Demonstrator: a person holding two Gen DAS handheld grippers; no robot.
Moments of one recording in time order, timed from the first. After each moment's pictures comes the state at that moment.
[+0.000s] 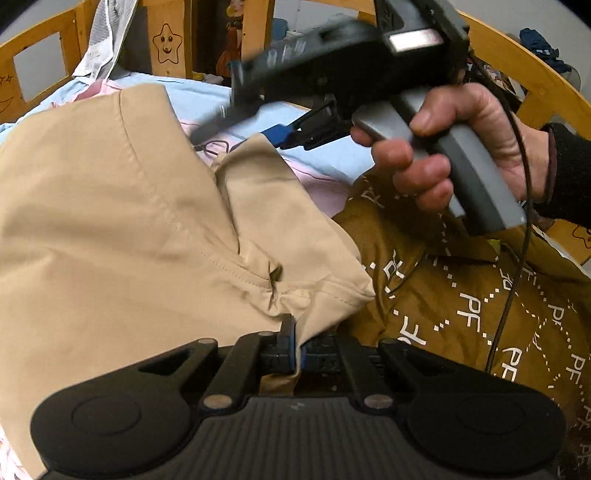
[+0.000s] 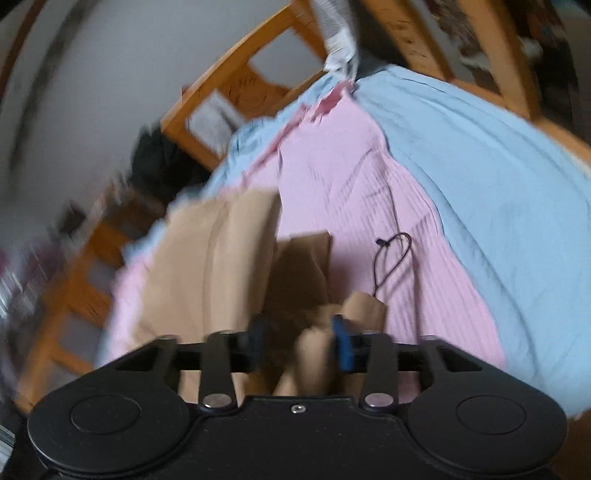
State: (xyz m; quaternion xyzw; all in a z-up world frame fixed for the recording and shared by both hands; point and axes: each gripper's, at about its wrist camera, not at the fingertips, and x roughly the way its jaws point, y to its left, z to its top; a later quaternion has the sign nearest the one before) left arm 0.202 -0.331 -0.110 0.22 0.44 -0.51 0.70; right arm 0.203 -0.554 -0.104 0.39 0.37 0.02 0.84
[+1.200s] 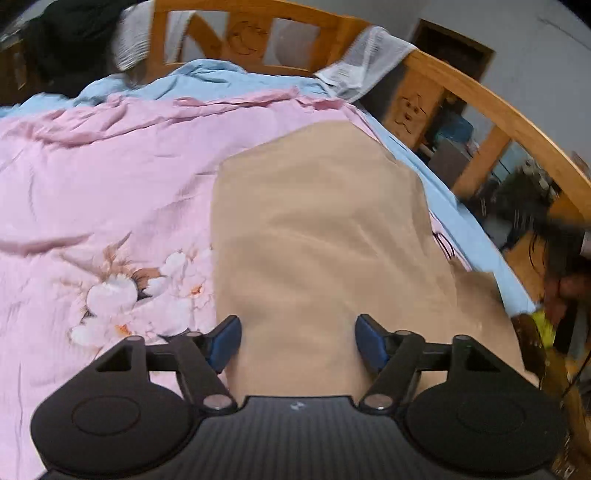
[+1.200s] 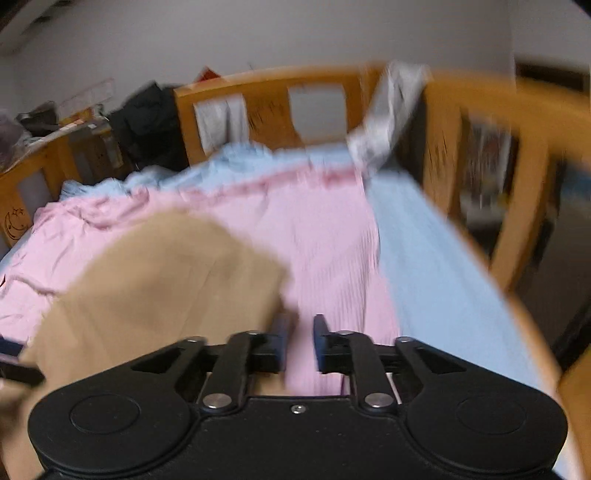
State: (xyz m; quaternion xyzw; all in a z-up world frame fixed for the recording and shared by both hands) left arm 0.286 -0.189 -0.088 0.01 0.46 -0.29 0.84; right arm 0.240 -0.486 -0.056 0.06 0.33 -0.05 0.94
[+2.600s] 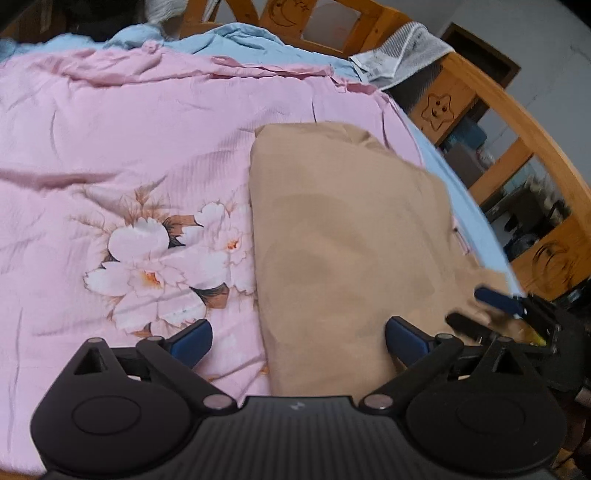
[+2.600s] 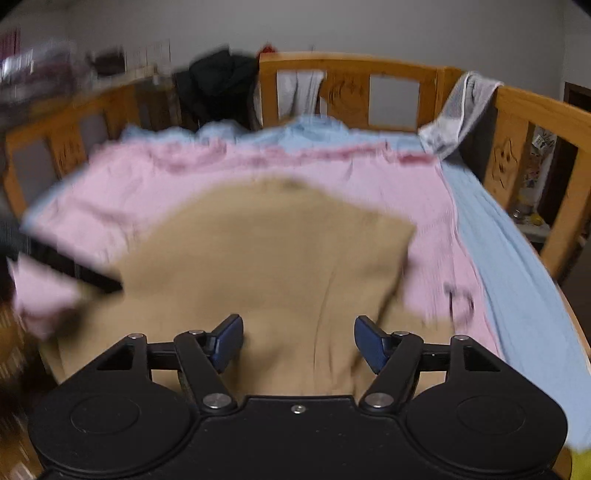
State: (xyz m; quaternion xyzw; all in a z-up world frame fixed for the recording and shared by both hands) left arm 0.293 -0.156 -0.115 -0.04 0.51 -0.26 0.82; right arm 0.181 -0.382 -0.085 0.00 0.38 0.01 0.92
